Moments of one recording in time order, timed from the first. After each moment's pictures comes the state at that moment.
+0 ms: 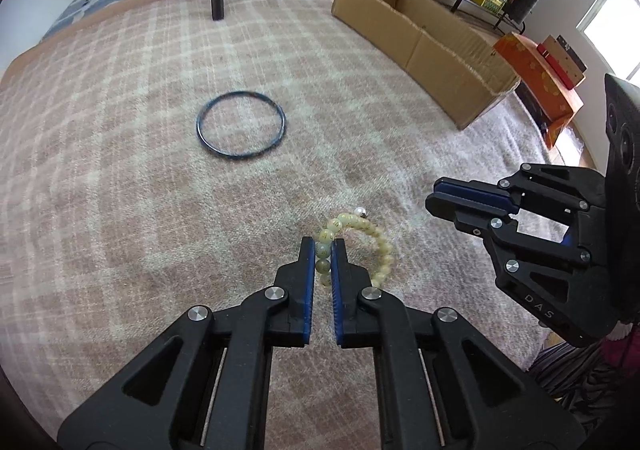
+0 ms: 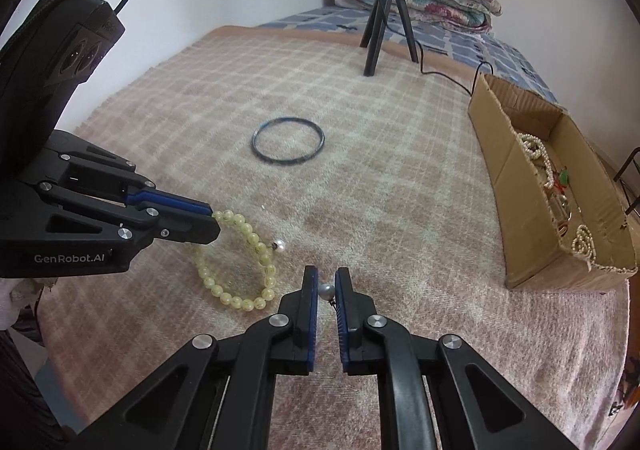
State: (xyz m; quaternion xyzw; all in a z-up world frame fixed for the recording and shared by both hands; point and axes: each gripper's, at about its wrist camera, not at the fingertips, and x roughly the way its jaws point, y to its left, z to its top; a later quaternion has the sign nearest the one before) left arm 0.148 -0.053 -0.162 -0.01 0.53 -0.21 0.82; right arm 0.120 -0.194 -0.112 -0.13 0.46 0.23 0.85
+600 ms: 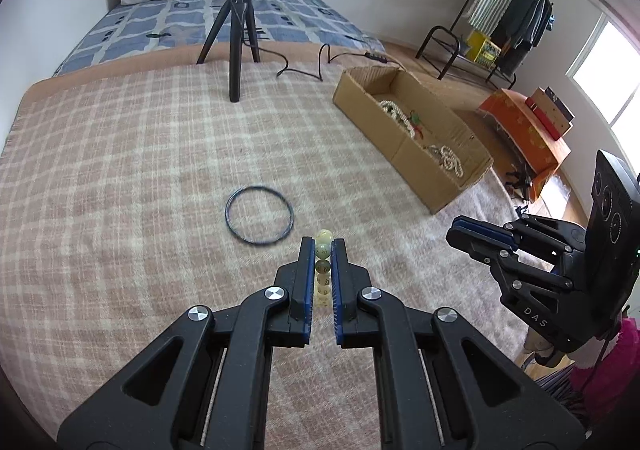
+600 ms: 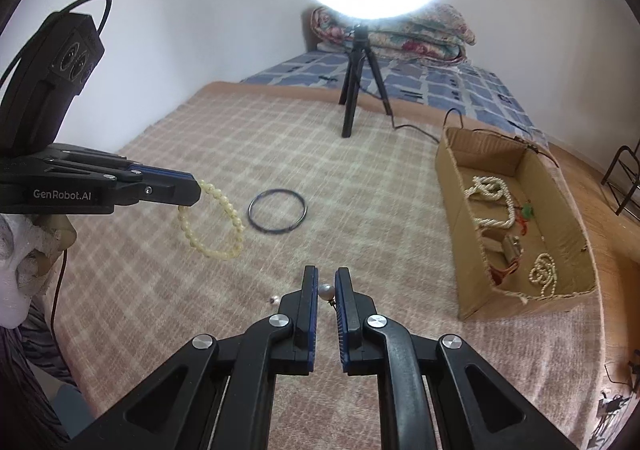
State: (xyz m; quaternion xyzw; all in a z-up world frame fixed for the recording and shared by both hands) left arm 0.163 -0.032 -0.089 -0.06 0.46 -0.21 0.86; right arm 0.121 -0.219 -0.052 -0.09 0.40 0.21 0.89
